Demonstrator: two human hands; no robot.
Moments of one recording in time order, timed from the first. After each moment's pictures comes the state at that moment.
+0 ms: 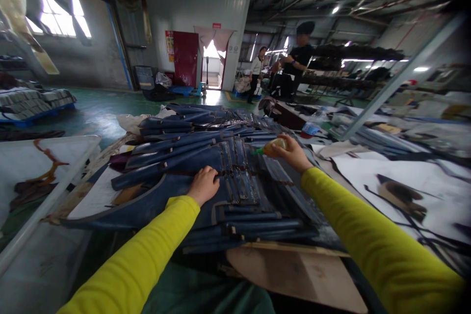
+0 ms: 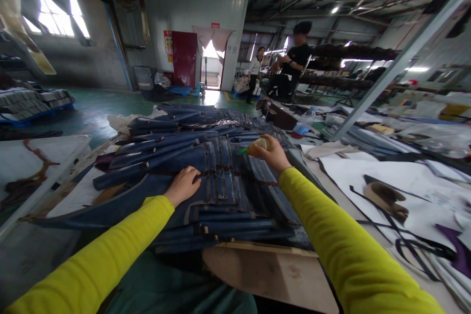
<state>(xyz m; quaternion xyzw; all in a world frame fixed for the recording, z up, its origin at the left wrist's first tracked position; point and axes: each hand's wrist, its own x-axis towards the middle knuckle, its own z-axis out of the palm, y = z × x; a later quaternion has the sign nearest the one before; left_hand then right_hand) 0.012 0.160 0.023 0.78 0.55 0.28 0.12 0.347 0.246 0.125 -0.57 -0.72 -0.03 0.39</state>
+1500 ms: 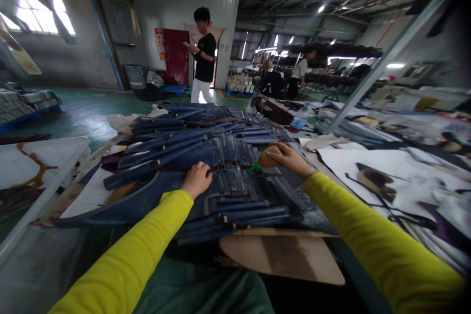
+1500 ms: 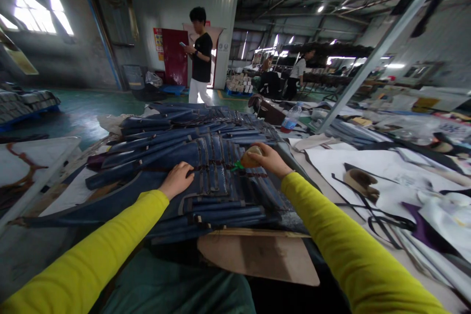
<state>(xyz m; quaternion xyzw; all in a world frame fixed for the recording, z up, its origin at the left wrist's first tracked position) 0.012 0.161 0.023 0.78 0.55 0.28 0.11 0.335 0.171 0.137 -0.63 -0.70 0.12 0.31</state>
